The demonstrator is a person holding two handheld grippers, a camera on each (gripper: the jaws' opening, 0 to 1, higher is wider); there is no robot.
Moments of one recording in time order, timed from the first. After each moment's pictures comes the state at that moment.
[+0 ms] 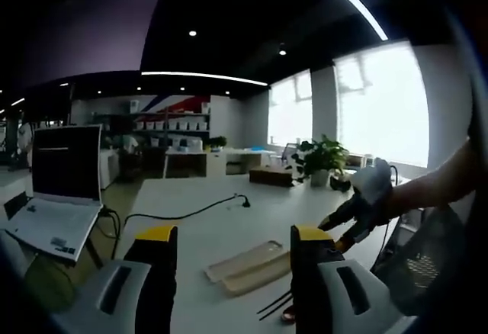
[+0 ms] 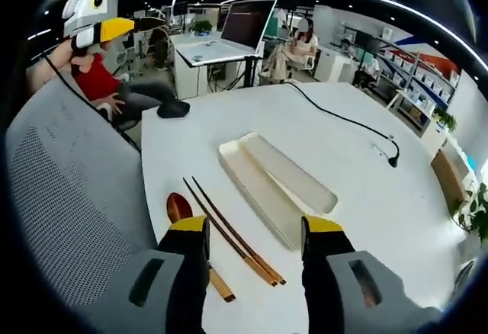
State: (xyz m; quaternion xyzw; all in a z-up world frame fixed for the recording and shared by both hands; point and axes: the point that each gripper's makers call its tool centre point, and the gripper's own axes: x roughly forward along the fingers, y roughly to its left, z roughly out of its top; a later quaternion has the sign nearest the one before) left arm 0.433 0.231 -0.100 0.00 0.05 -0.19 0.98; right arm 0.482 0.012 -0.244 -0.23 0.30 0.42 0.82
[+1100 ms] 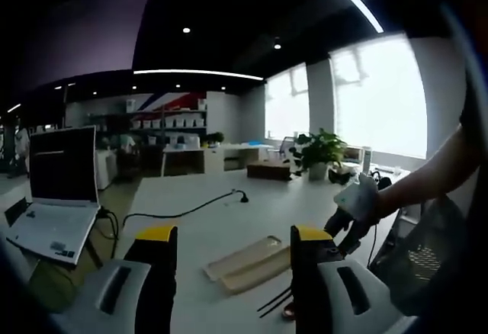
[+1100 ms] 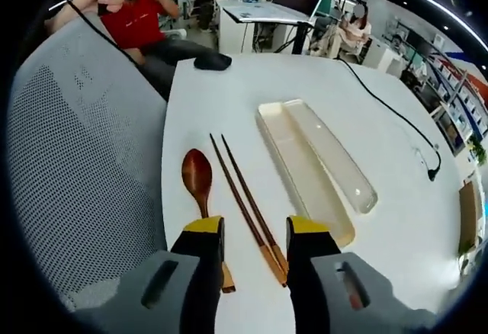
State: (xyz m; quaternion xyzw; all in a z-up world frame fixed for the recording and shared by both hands) left arm 0.434 0.223 -0.104 0.02 0.06 -0.20 0.98; right arm 0.460 0.032 -0.303 -0.33 0.34 0.54 0.70
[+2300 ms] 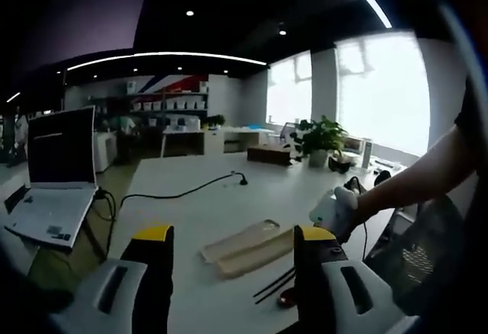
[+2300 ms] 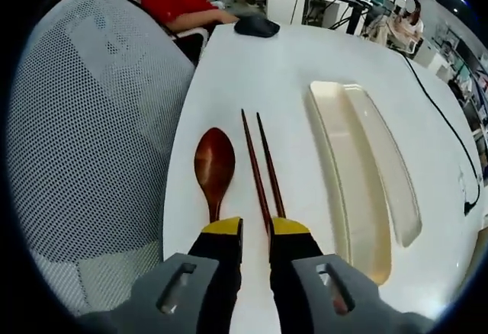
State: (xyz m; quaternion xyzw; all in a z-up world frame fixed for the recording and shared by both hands) left arm 0.435 0.222 -0.131 0.01 0.13 -0.20 0.97; right arm 0.446 0.056 -0.351 -0.38 0.38 0.61 0.59
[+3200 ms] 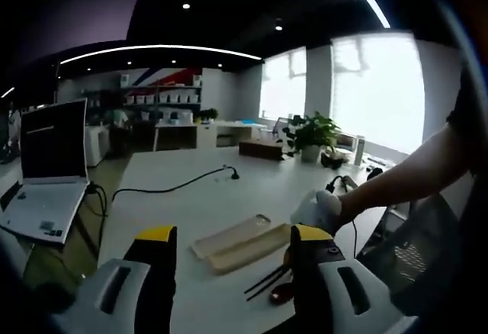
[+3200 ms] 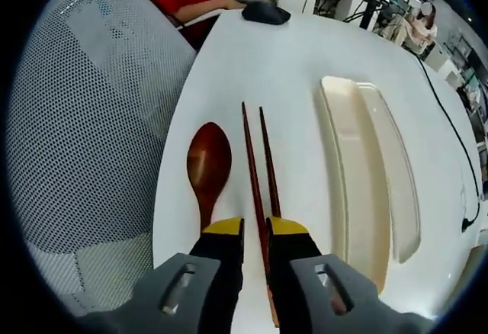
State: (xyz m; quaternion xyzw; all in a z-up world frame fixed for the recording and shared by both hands) left arm 0.431 0.214 -0.132 0.01 0.13 -0.22 0.97; right arm 0.451 0.063 -0.360 -0.42 0.38 0.61 0.55
